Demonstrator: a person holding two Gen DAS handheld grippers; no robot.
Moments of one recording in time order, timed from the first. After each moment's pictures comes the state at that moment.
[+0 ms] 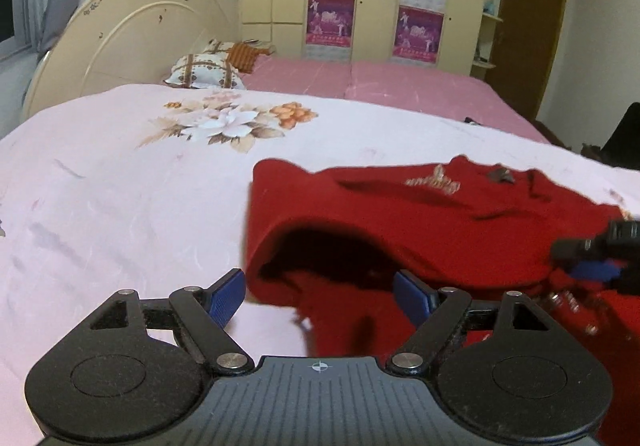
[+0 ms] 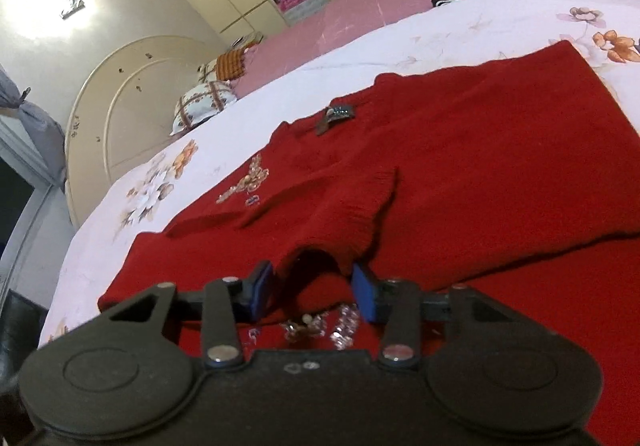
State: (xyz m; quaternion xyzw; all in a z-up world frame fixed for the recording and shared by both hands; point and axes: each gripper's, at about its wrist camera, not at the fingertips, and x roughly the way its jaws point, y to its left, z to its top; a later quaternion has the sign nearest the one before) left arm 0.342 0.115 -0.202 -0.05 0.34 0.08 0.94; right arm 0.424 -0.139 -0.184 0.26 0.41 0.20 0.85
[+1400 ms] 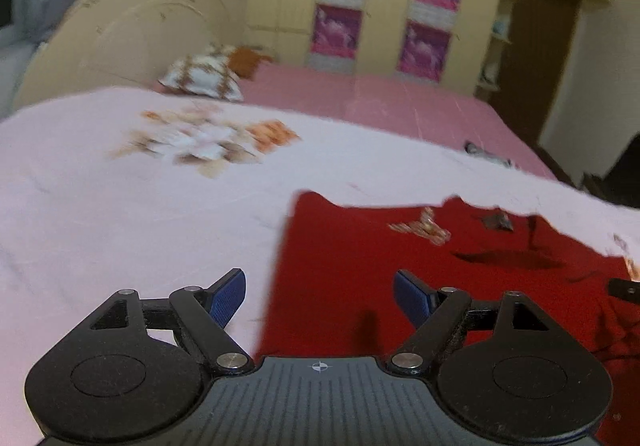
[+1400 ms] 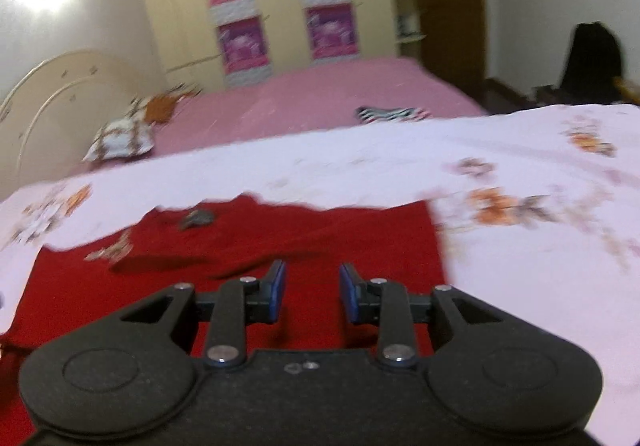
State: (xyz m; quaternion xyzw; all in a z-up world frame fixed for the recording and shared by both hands) left arm 0.408 0.091 -0.206 -0.09 0.33 0.08 0.94; right arm 0.447 -0.196 -0.169 0.09 0.33 0.10 0.93
